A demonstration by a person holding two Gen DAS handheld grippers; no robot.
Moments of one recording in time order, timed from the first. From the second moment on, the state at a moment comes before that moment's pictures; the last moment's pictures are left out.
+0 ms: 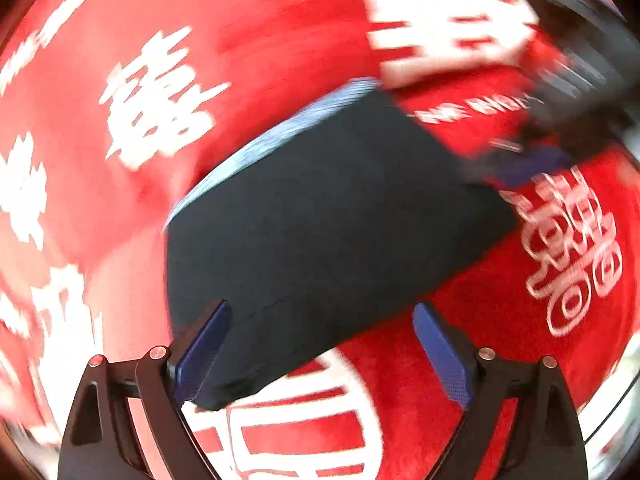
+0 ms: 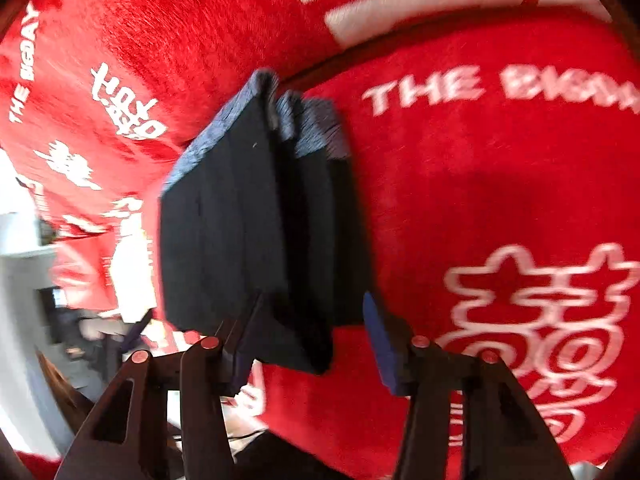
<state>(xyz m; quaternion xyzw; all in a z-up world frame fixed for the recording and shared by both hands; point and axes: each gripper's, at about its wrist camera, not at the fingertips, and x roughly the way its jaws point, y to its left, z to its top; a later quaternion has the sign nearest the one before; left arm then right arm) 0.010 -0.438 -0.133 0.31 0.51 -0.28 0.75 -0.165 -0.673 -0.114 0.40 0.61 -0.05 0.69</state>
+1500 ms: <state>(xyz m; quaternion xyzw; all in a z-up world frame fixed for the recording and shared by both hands) 0.151 -0.339 -0.229 0.13 0.67 -0.12 0.72 -0.112 -0.554 -0.127 0.16 0.67 -0.07 0.72</state>
